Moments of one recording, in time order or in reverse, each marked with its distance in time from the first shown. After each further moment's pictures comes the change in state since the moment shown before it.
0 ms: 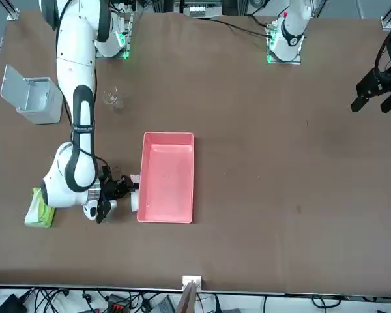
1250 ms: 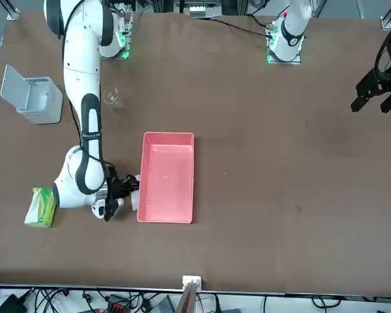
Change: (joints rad) arm -0.007 0.044 0.040 0.000 0.001 0.023 -0.047
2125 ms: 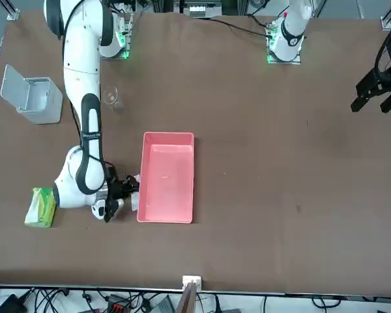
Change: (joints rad) arm -0.010 0.000 0.019 0.011 0.000 0.030 -0.011
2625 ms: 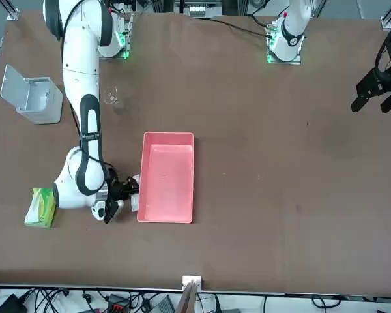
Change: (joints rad) arm -0.011 0.000 0.015 0.008 0.000 0.015 -0.002
